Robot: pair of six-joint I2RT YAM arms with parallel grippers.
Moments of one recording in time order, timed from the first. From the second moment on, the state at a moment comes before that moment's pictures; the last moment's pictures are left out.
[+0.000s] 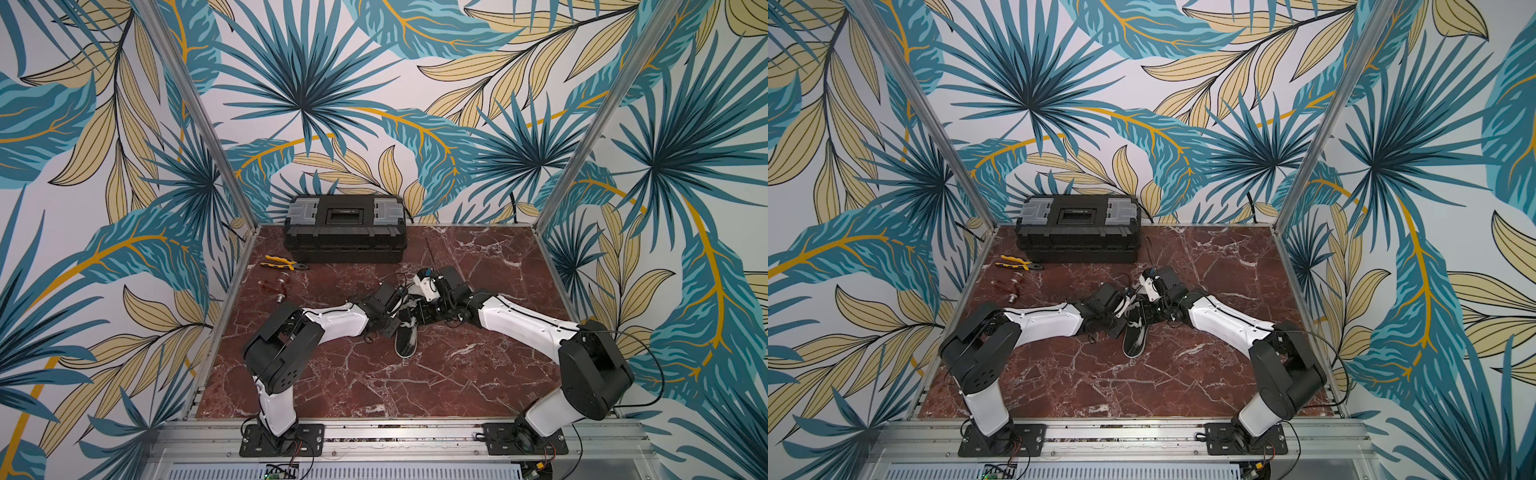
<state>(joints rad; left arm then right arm) -0.71 1.82 1.02 -0.22 -0.06 -0.07 0.58 1.59 1.03 -0.37 -0.25 0.35</state>
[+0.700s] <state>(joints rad) -0.61 1.55 0.91 -0.22 -0.02 -0.19 0.48 1.25 1.03 -0.74 -0.29 0.33</state>
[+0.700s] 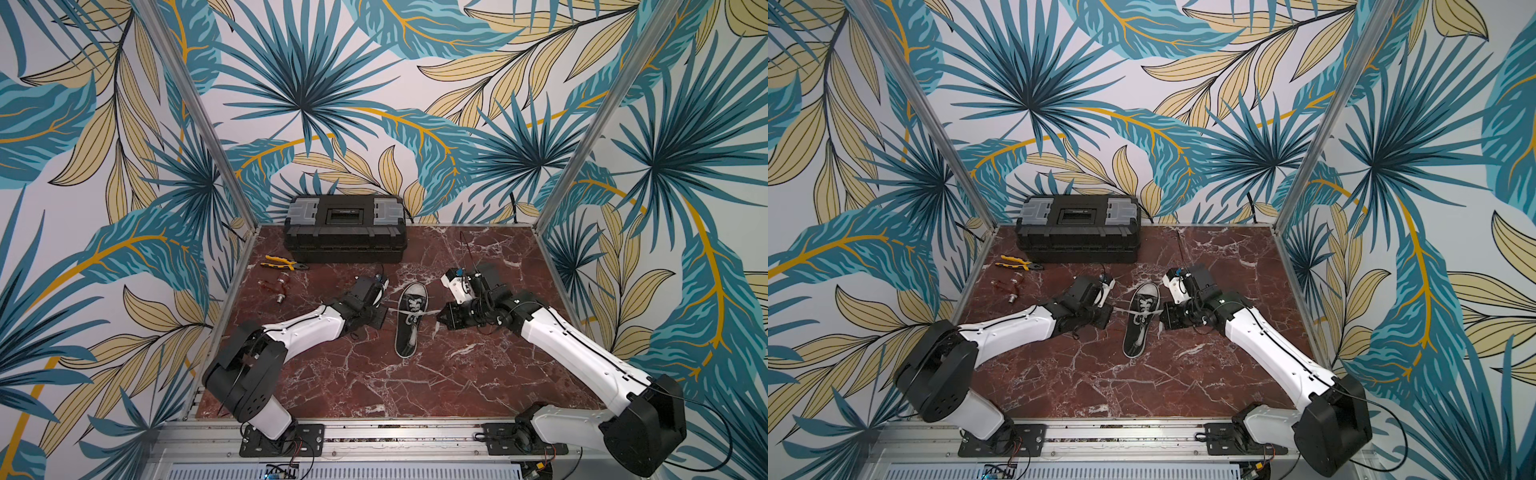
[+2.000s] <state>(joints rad) -0.40 1.47 0.94 -0.33 0.11 -0.30 0.34 1.31 0.80 -0.57 -0.13 0.34</state>
